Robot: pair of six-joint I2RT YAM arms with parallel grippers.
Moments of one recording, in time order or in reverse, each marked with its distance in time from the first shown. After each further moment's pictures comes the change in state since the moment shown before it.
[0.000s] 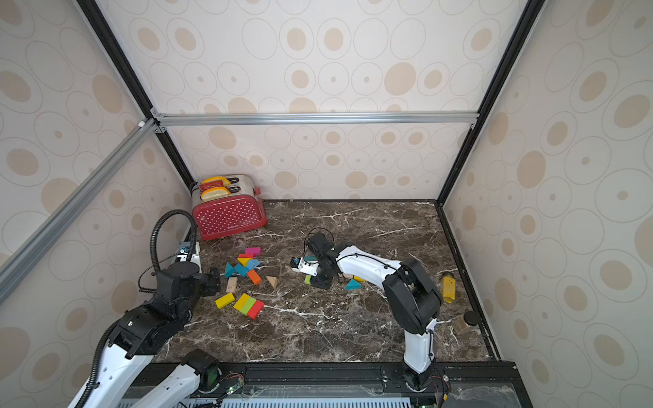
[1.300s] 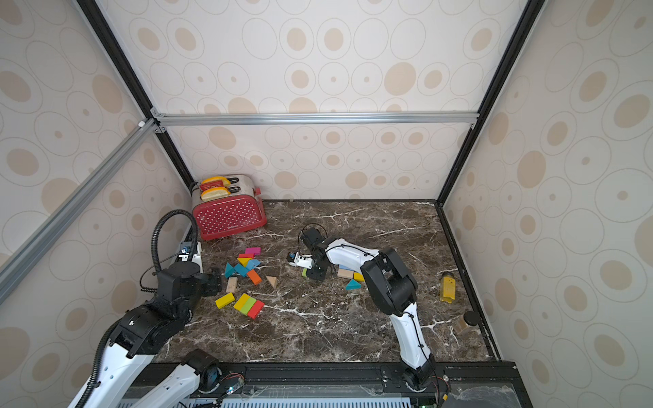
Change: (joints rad) left arm 0.000 0.003 -0.004 0.007 0.015 0.001; right arm -0.032 0.212 0.182 0.026 0.030 -0.063
